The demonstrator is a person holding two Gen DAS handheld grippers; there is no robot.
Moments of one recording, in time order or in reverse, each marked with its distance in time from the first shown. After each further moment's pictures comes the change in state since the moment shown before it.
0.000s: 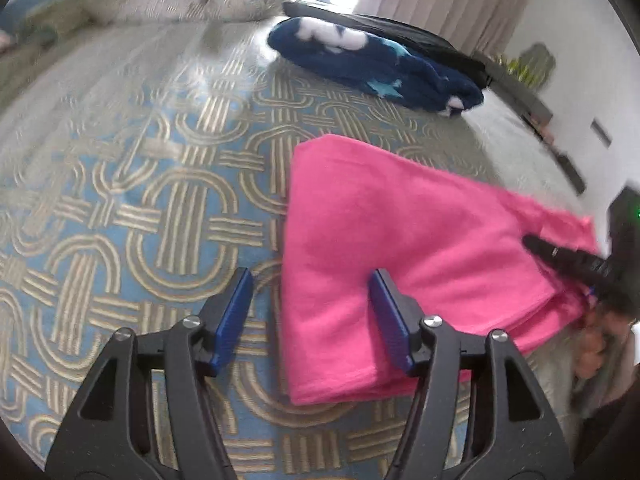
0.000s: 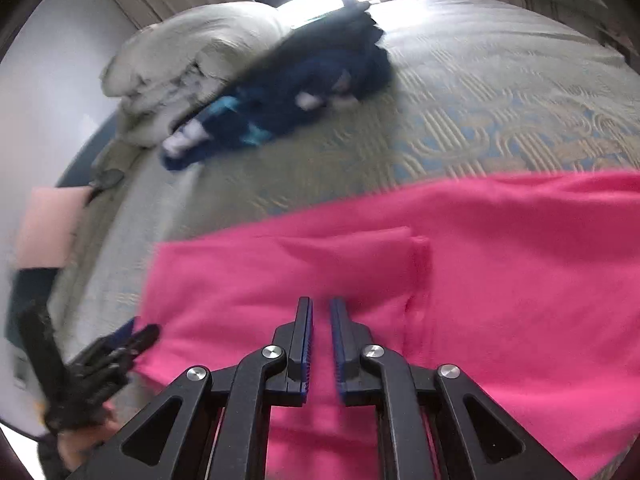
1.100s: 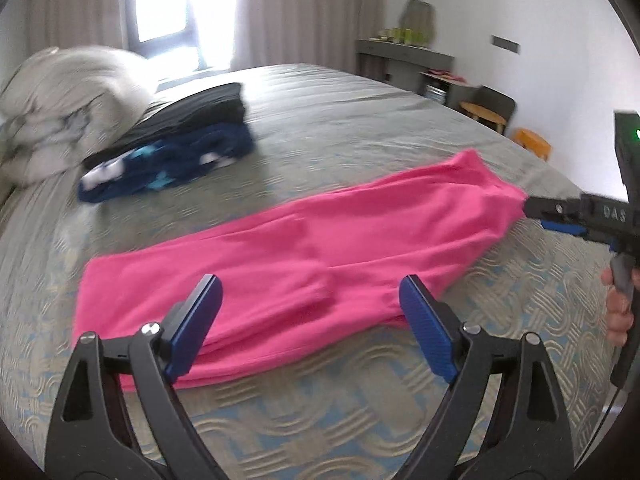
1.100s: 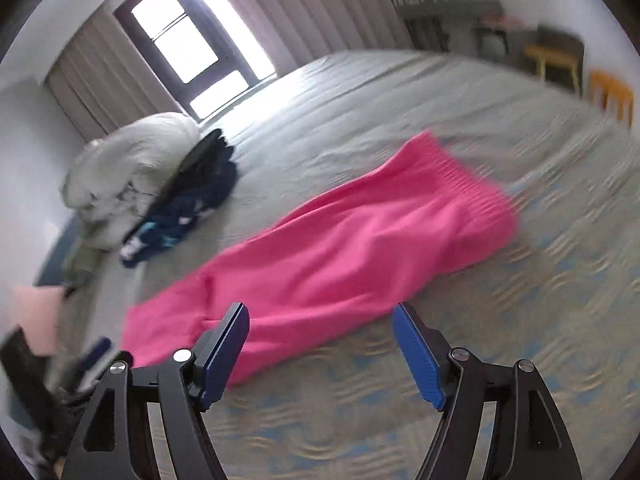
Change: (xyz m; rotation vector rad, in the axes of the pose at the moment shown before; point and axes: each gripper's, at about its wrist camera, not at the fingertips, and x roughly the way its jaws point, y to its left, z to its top) left arm -0.062 -0.256 -0.051 0.478 -0.168 -0.079; right arm -0.215 -0.115 -0.051 0.225 -0.237 -0.269
